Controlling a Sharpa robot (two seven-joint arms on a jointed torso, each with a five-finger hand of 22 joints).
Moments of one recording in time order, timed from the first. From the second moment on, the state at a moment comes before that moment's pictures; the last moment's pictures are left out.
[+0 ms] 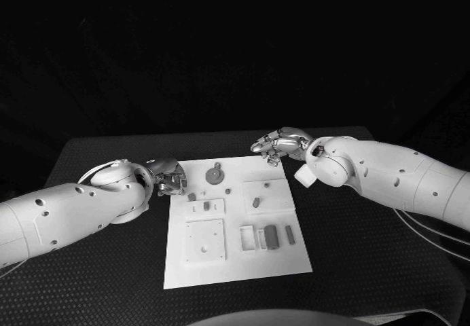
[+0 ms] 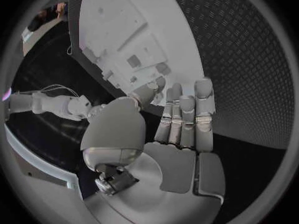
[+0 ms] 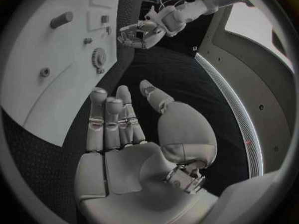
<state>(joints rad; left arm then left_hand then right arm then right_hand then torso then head) 1.26 -0.74 -0.20 1.35 -1.35 -0.16 -0.24 1.12 -0.13 0.61 -0.27 0.11 0.91 0.14 0.28 0.58 0.93 0.06 0.68 0.46 1.01 -0.05 1.28 0.82 0.02 1.22 -0.14 0.59 1.29 1.18 -0.67 0.00 1.14 -0.51 0.00 0.12 0.97 -0.06 0.56 -0.26 0.05 0.87 0.16 0.20 0.63 0.95 0.05 0.90 0.66 1.10 -0.06 1.27 0.84 0.24 1.09 0.01 0.88 1.31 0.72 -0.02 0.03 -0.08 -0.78</state>
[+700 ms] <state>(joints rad) 1.25 -0.70 -0.24 1.31 -1.52 -0.21 -0.09 1.12 -0.18 0.57 -0.18 0.05 0.97 0.13 0.30 0.57 0.98 0.06 0.65 0.41 0.95 -0.04 1.24 0.78 0.04 1.17 -0.13 0.52 1.27 1.18 -0.67 0.00 1.14 -0.51 0.00 0.12 0.97 -0.06 0.56 -0.26 0.05 0.87 0.16 0.20 0.63 0.95 0.05 0.90 0.66 1.10 -0.06 1.27 0.84 0.24 1.09 0.01 0.88 1.31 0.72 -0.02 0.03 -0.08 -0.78</state>
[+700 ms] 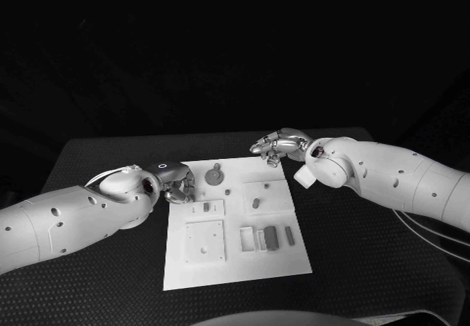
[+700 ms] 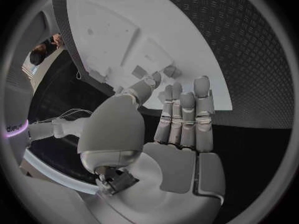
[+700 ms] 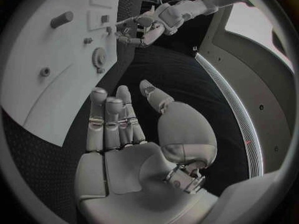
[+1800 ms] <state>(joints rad) 1.23 -0.65 -0.23 1.22 -1.55 -0.18 -0.13 1.06 -0.15 0.53 -0.12 0.05 0.98 0.12 0.30 0.56 1.00 0.05 0.67 0.43 0.96 -0.05 1.26 0.78 0.04 1.19 -0.15 0.52 1.30 1.18 -0.67 0.00 1.14 -0.51 0.00 0.12 0.97 -0.06 0.56 -0.26 0.05 0.87 0.16 0.20 0.63 0.95 0.05 0.91 0.66 1.10 -0.06 1.27 0.84 0.24 1.10 0.00 0.88 1.31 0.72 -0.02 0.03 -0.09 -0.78</state>
